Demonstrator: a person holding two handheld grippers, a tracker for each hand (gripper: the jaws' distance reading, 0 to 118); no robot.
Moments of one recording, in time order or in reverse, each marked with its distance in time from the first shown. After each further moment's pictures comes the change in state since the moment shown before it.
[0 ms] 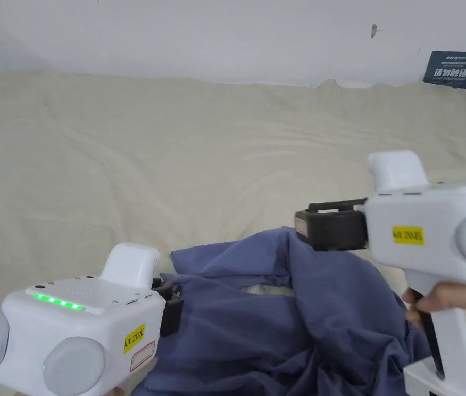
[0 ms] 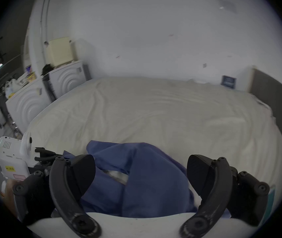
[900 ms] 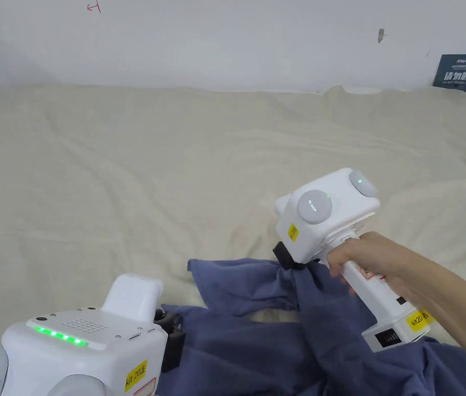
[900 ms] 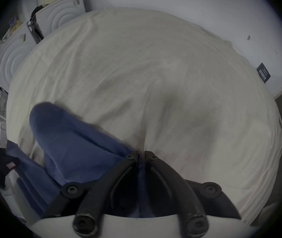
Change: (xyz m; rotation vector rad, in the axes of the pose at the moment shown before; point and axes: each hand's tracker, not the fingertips) left arm -0.004 0.003 -0.014 -0.070 0.018 -0.018; right arm -0.005 0.026 -0.173 -0.524 -0.124 0.233
